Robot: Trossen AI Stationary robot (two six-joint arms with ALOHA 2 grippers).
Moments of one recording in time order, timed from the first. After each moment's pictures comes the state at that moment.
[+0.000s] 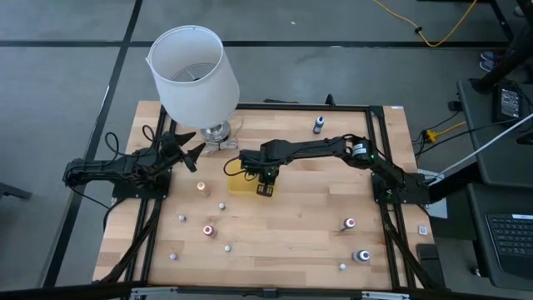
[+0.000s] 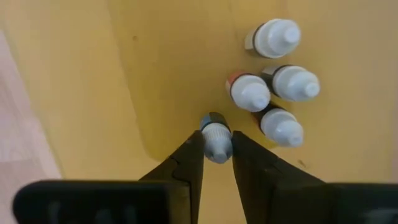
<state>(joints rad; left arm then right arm) 0.04 0.00 0.07 -0.13 -0.71 -0.27 -0.05 2.30 1.94 -1.06 -0.03 0.16</state>
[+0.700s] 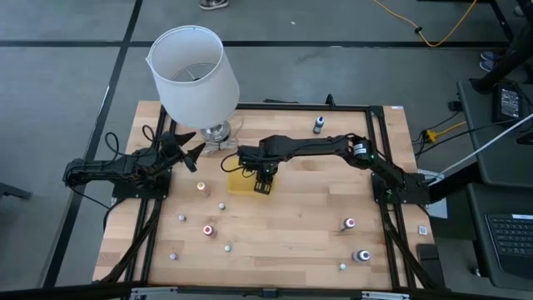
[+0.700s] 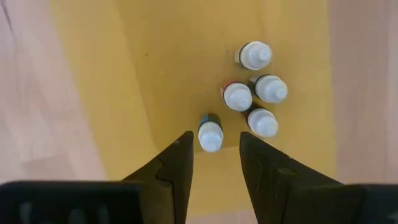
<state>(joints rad) 0.04 0.00 0.07 -0.13 -0.71 -0.27 -0.05 2.30 2.07 -1.16 -0.02 0.18</state>
